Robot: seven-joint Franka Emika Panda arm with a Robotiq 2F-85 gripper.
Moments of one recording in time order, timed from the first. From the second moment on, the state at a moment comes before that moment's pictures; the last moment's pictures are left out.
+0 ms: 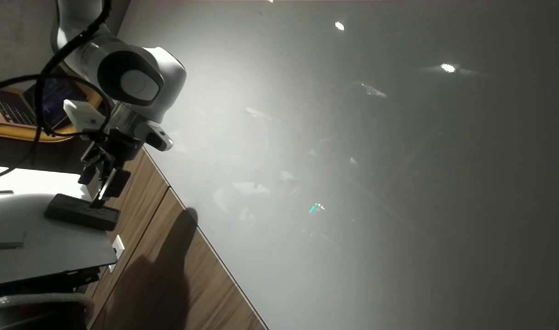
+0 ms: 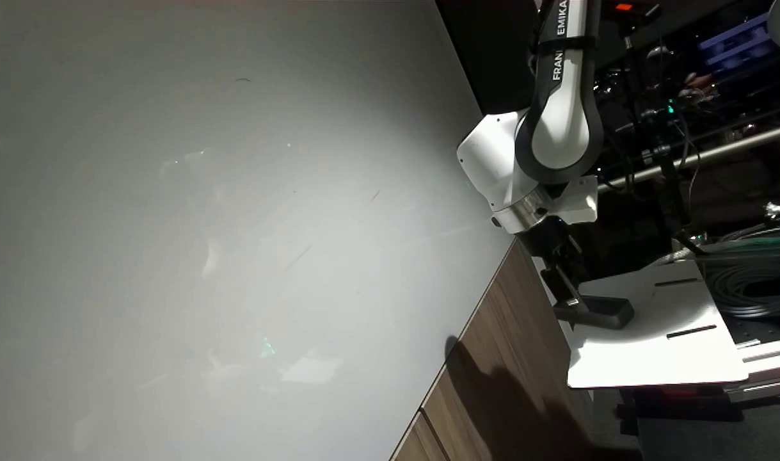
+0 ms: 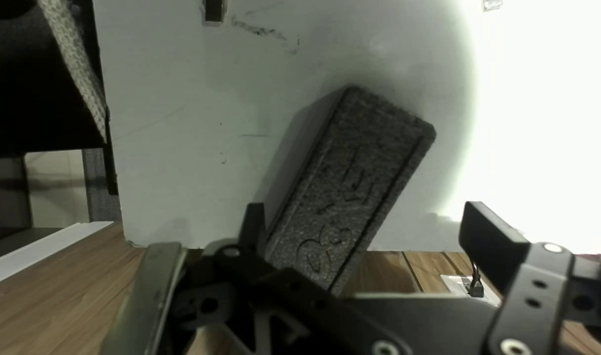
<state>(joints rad) 0.05 0.03 0.06 -2.66 -0.15 2.51 0.25</state>
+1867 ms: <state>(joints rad) 0.10 0.03 0.07 -2.73 -0.61 2.58 0.72</state>
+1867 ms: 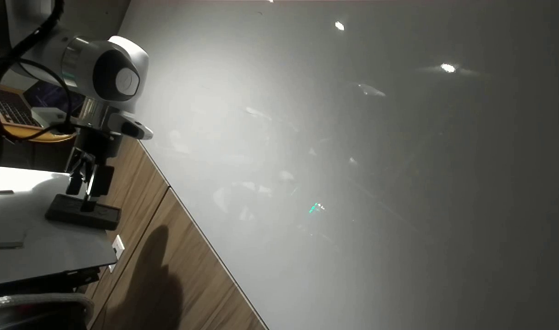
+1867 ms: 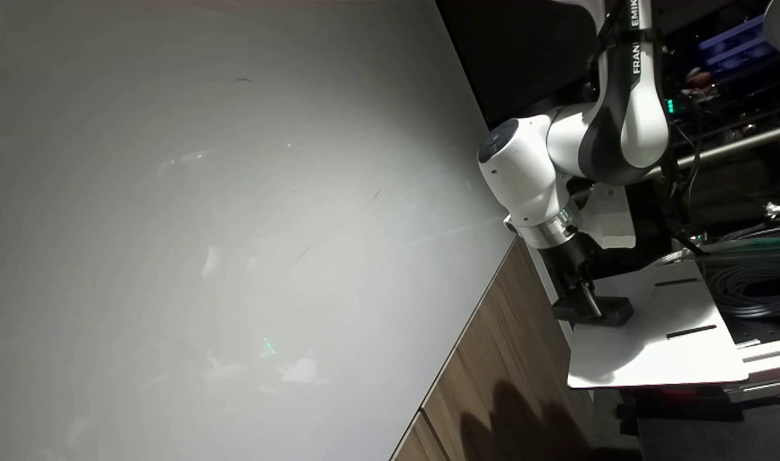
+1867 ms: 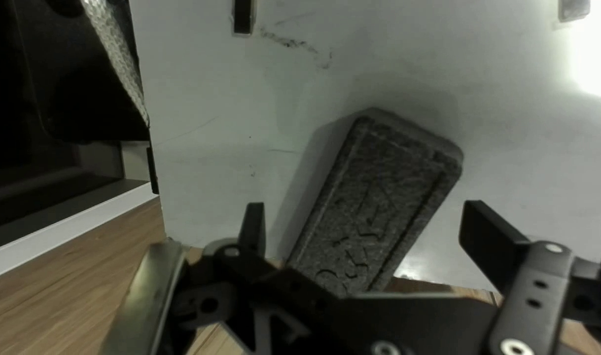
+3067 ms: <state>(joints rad) 0.11 0.04 0.08 -2.74 -0.64 2.58 0.77</state>
